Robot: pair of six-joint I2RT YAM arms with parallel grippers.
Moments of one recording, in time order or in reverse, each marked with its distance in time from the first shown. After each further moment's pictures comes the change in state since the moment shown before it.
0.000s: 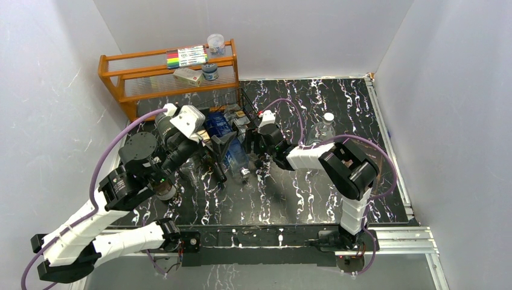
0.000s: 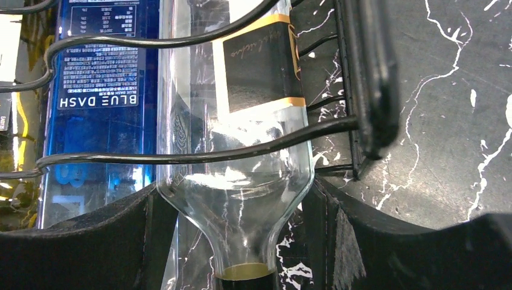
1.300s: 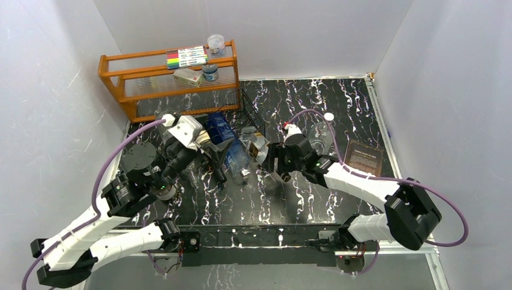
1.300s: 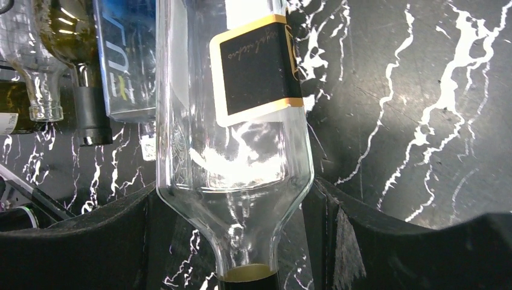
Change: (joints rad) left arm 0.000 -0.088 -0.145 0.082 0.004 -0.001; right arm -0.012 -0.595 -0.251 -0.539 -0.117 0.162
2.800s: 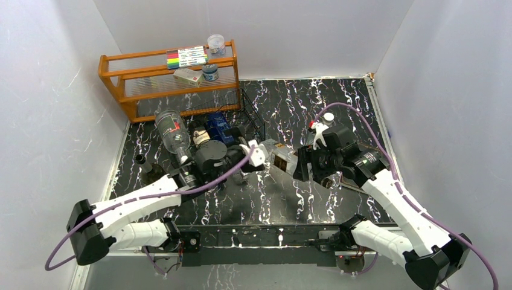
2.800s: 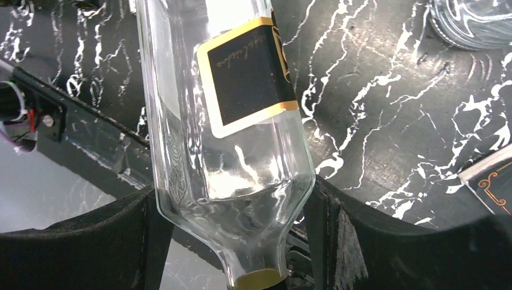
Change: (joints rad) left arm -0.001 0.368 -0.311 0.352 0.077 0.548; right arm -0.204 -0.333 0.257 -0.793 -0.245 -0.291
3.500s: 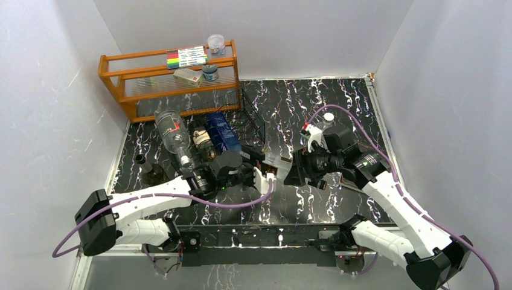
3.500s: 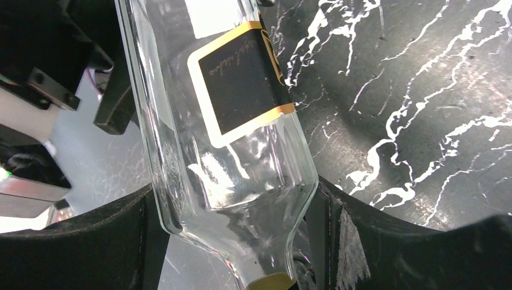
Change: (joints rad) left arm -0.062 0.075 -0.042 -0.076 0.140 0.358; right arm 0.002 -0.016 -0.027 0.076 -0.275 -0.042
